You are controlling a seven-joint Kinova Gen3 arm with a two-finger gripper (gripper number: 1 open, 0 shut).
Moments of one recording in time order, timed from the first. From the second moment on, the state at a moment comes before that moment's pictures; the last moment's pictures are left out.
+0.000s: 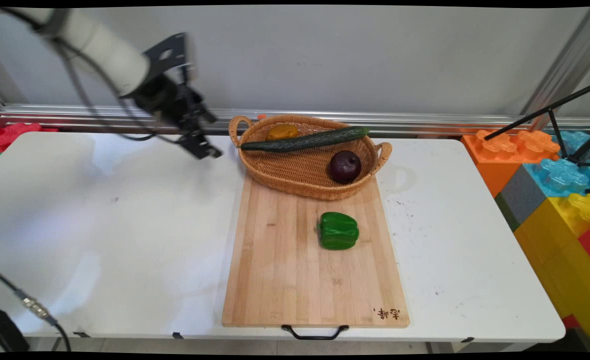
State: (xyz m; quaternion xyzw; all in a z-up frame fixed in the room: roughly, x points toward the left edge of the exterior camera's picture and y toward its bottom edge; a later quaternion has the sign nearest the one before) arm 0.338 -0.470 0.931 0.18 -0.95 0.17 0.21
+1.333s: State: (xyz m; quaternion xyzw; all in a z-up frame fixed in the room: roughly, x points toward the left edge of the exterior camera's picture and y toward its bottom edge) arm 0.194 -0.609 0.819 0.14 -0.95 0.22 0.20
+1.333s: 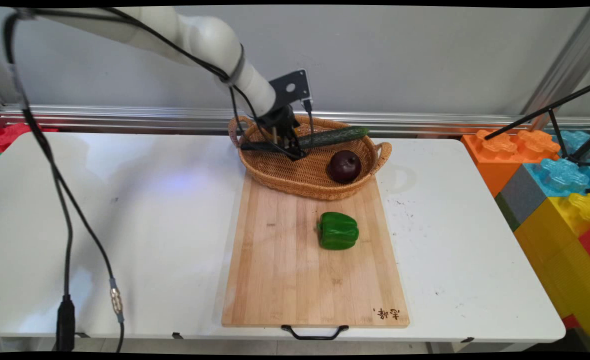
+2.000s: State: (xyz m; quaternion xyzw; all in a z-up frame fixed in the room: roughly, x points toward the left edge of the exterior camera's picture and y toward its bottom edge) arm 0.169 -0.622 0.791 0.14 -0.94 0.24 0.22
